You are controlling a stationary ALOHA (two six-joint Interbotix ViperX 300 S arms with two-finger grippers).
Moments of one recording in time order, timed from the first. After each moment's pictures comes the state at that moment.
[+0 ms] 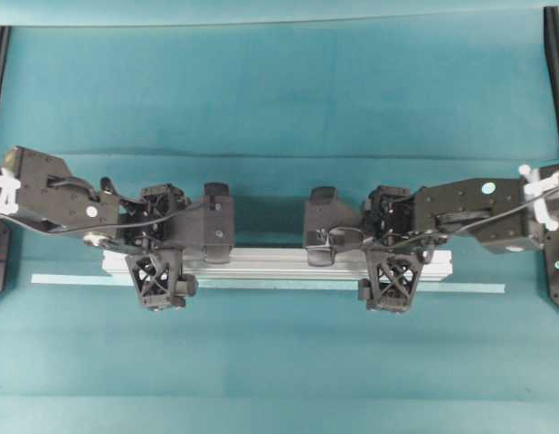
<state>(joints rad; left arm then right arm) 0.01 0.01 0.72 0.02 0.41 -0.07 -0.02 0.06 0.63 0.10 0.65 -0.02</state>
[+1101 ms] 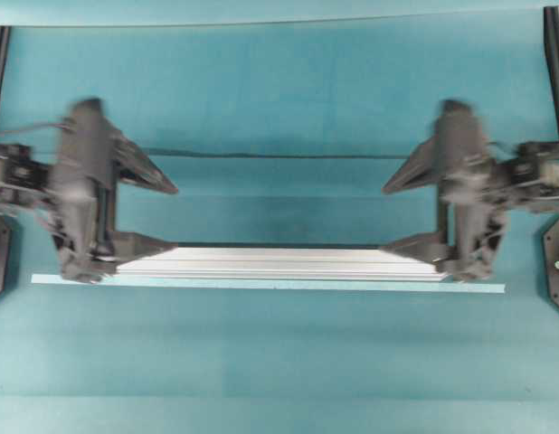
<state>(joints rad) 0.03 -0.58 0.80 0.02 0.34 -0.08 -0.06 -0.57 0.80 0.10 0.42 0.01</state>
